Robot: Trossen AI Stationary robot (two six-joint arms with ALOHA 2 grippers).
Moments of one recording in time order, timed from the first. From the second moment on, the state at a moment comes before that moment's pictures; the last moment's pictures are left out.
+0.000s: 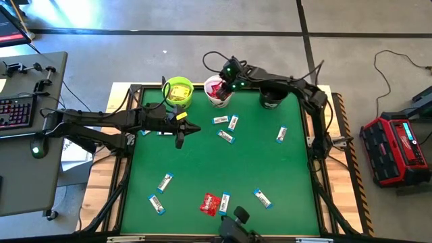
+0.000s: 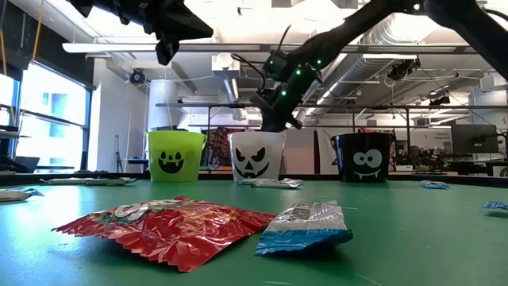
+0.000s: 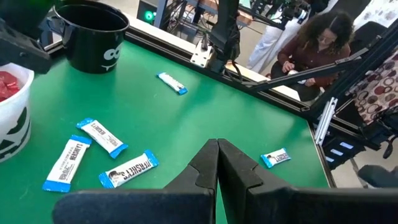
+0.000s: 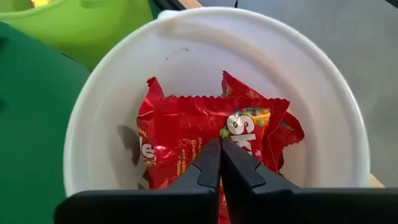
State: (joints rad) left arm 0.09 1.07 0.76 -0.03 0.03 -0.36; right arm -0.60 2.07 1.67 -0.48 -0.09 0.09
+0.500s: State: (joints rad) left arm 0.09 1.07 0.76 -0.07 0.08 -0.36; right arm -0.58 2.09 1.80 -0.56 -0.16 0.05
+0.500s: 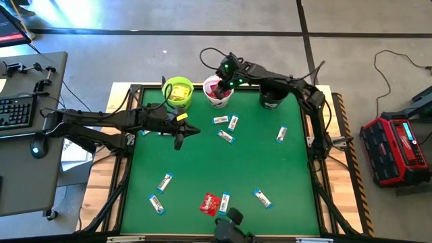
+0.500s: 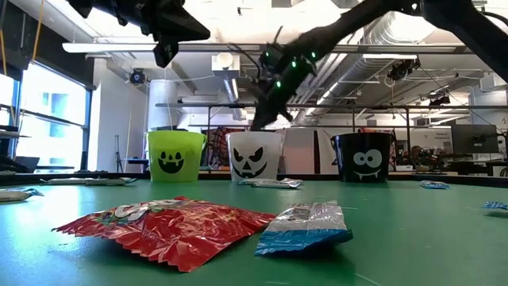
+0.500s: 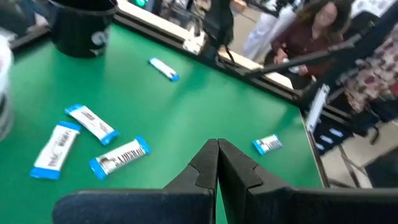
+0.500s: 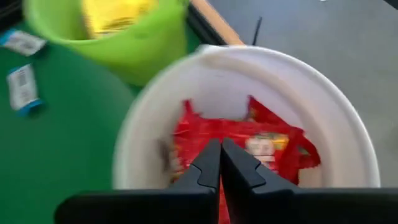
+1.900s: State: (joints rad) left arm -0.07 1.07 0.77 -0.30 0.31 -0.31; right arm 0.02 1.49 1.04 -0.26 0.19 0.44
